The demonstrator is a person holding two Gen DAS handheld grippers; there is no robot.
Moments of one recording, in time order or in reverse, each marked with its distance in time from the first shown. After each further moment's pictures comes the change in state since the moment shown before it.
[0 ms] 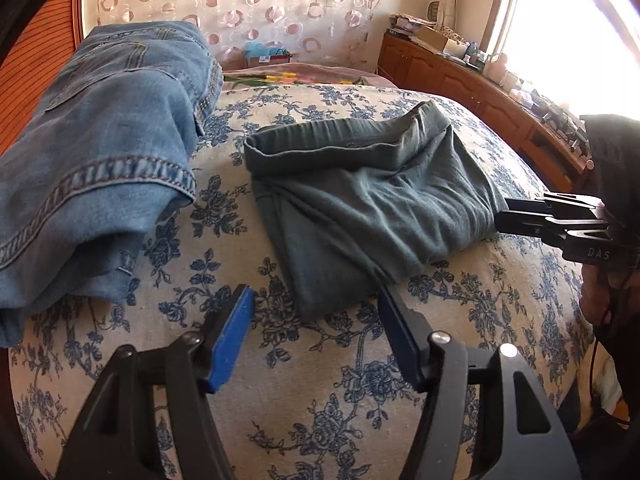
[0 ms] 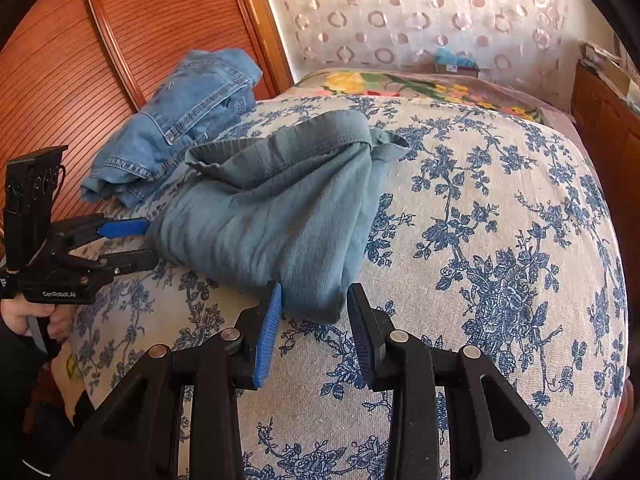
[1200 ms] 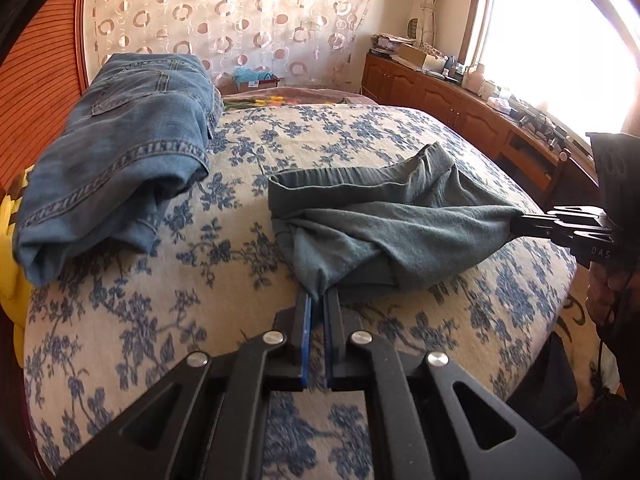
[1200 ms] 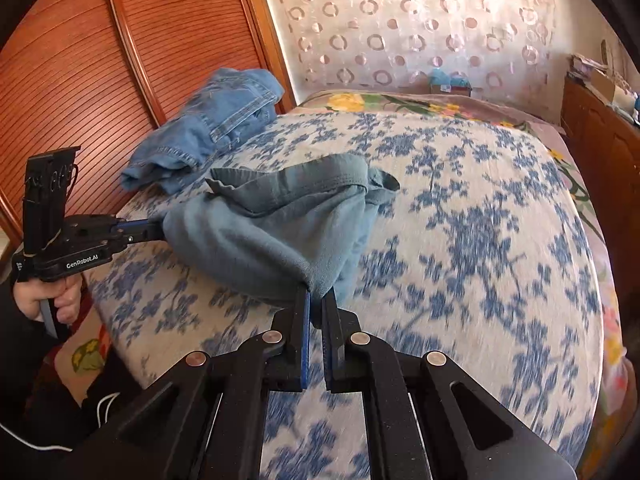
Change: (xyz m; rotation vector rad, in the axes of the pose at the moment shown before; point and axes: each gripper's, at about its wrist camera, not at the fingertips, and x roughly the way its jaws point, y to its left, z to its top) left arm -0.060 -0.017 -0.041 0.046 -0.088 -0.030; right arm -0.071 0.030 -0.059 0.004 -0.085 -0.011
